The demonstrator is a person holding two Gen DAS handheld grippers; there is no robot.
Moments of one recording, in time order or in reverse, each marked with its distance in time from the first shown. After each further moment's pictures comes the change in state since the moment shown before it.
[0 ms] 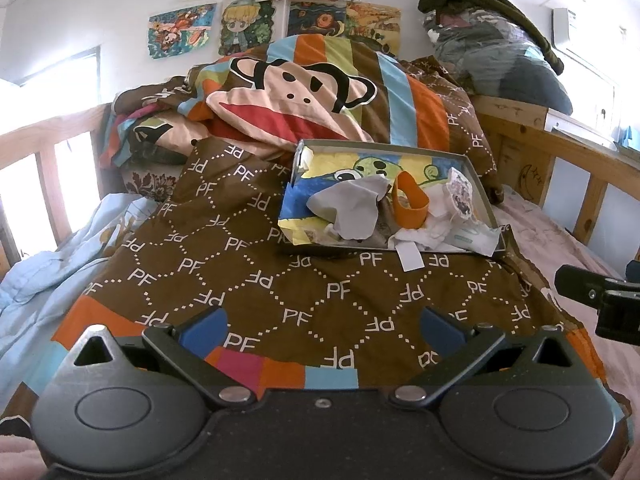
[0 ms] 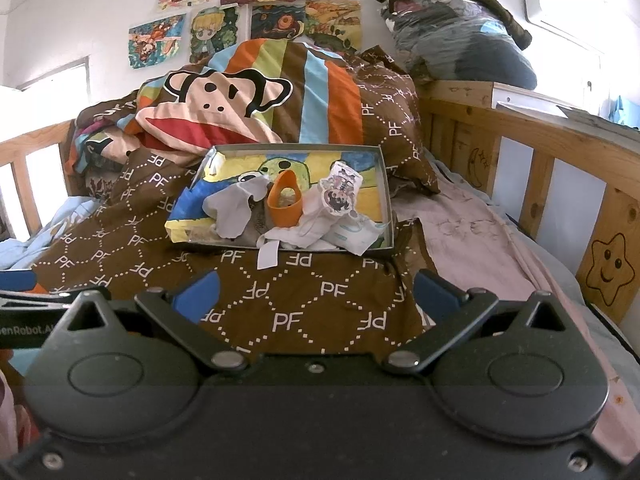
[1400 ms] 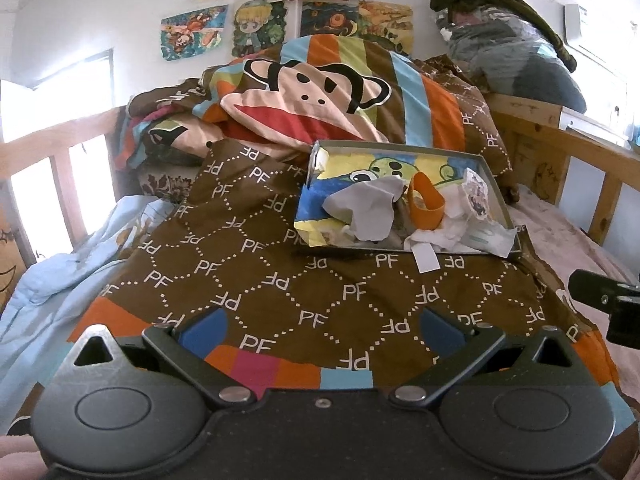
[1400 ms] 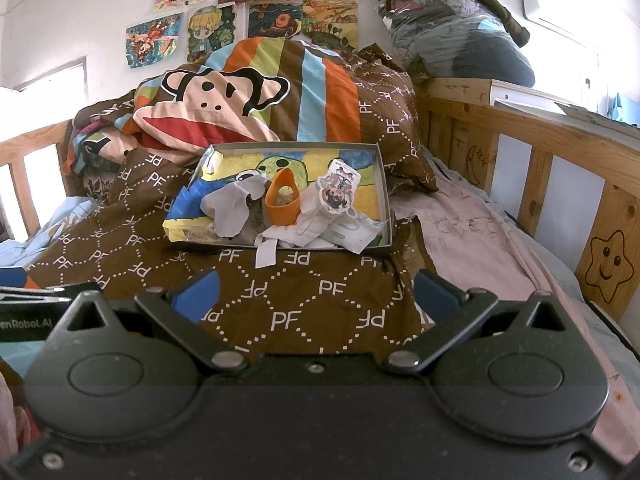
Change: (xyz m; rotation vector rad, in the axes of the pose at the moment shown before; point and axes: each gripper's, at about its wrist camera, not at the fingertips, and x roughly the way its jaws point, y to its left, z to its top) left arm -0.002 -0.001 0.002 0.006 0.005 0.049; right arm 0.001 0.000 -0.001 0.005 0.002 -0.004
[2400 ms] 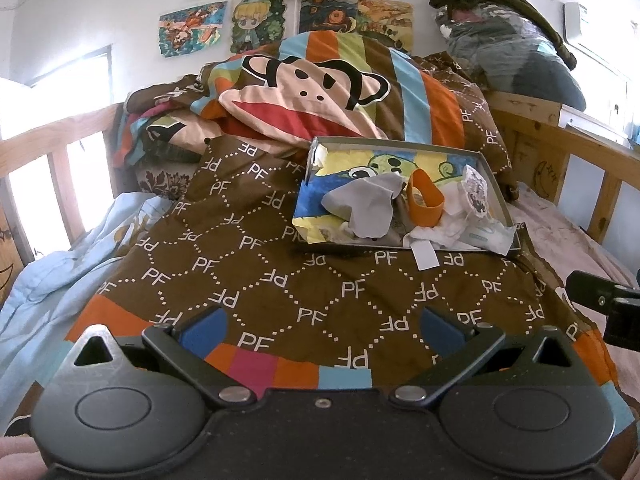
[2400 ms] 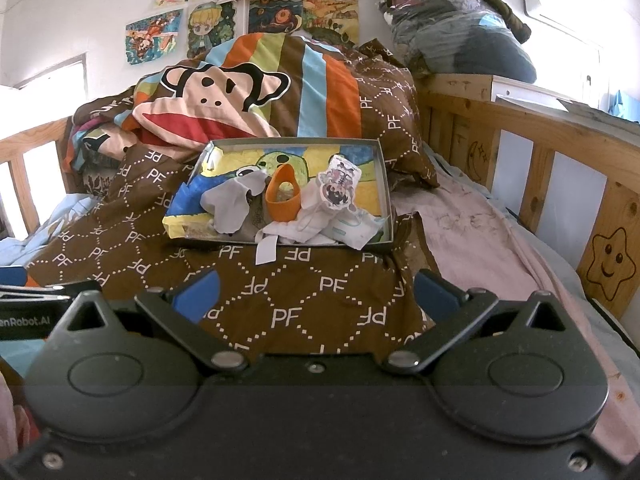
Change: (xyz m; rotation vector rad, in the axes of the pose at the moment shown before) left arm 0.001 0.001 0.001 -0.005 0.009 -0.003; right arm 0.002 0.001 -0.003 -0.001 0.007 -0.001
